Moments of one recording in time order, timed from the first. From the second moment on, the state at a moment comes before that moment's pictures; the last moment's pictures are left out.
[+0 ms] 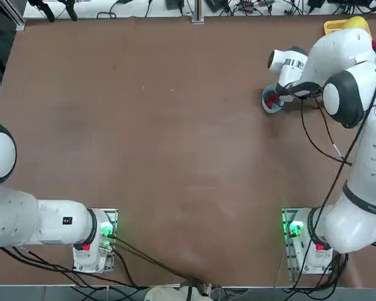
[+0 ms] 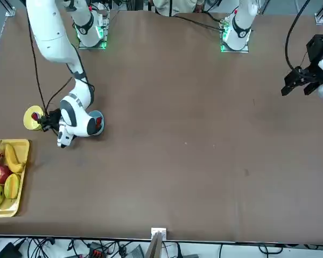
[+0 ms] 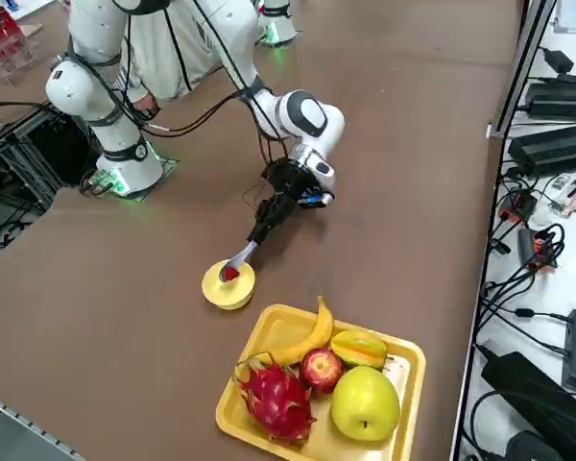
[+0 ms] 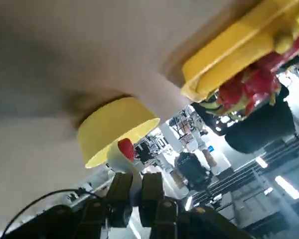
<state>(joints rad) 0.32 0.67 -0.18 -1.90 -1.06 1.71 0.02</state>
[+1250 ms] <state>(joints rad) 0.30 0.68 -0.18 -1.82 -1.02 1.64 0.10</state>
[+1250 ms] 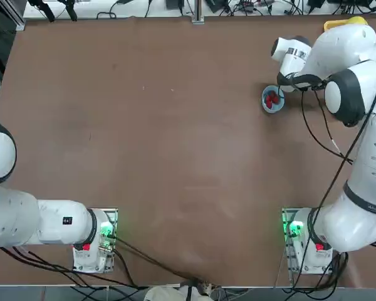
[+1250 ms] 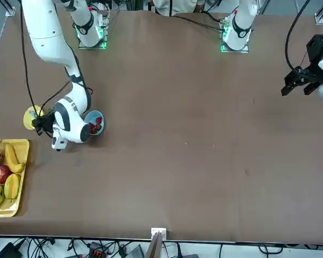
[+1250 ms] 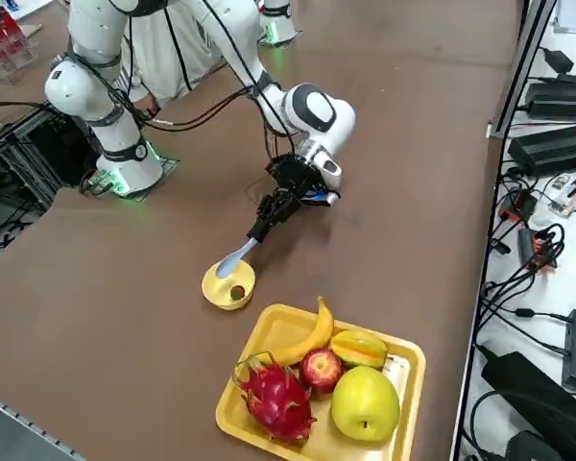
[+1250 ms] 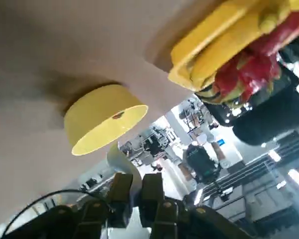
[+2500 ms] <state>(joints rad) 0.30 0.79 -0.17 -1.78 -1.01 1.63 0.72</state>
